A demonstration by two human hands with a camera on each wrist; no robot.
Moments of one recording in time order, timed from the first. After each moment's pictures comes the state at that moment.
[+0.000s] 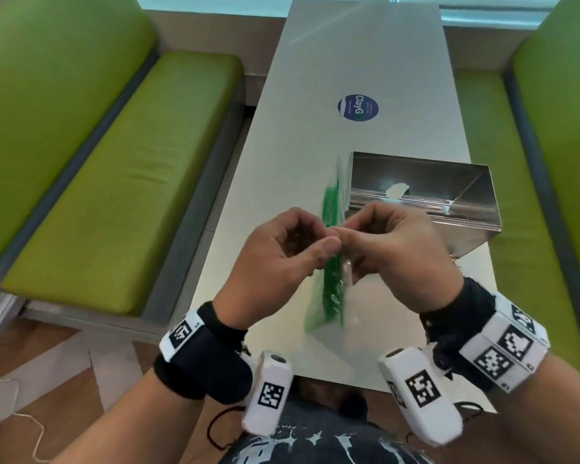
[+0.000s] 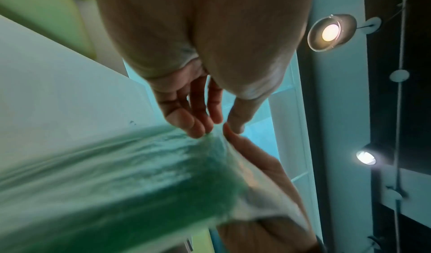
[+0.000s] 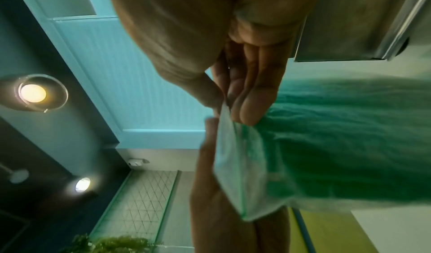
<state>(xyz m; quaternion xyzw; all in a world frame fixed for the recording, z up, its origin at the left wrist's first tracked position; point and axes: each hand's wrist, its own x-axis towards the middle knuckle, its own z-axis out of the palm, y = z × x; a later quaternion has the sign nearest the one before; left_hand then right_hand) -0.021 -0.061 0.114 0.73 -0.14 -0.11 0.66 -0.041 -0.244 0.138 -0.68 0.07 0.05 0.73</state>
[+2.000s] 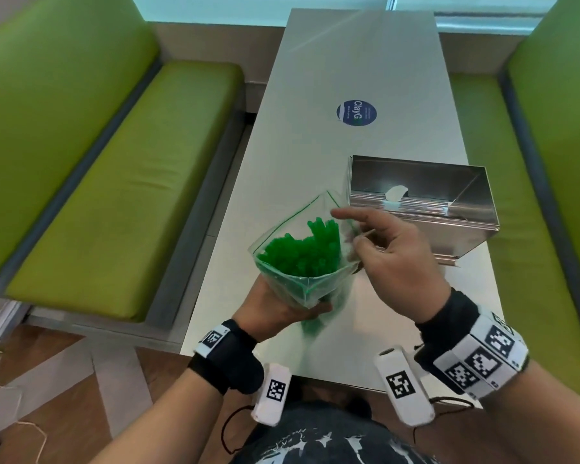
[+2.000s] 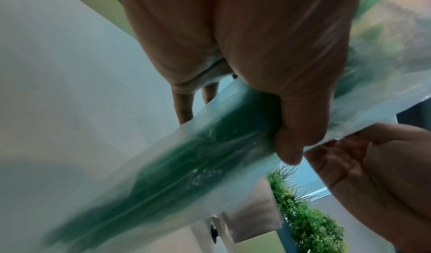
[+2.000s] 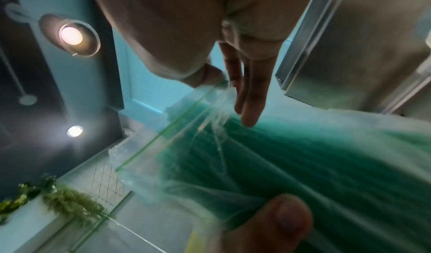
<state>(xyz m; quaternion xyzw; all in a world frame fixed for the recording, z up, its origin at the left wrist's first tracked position) -0.036 -0.045 0.039 0.70 -0.13 -0.18 0.68 -0.050 -0.242 0.115 -0.81 0.02 -0.07 0.59</state>
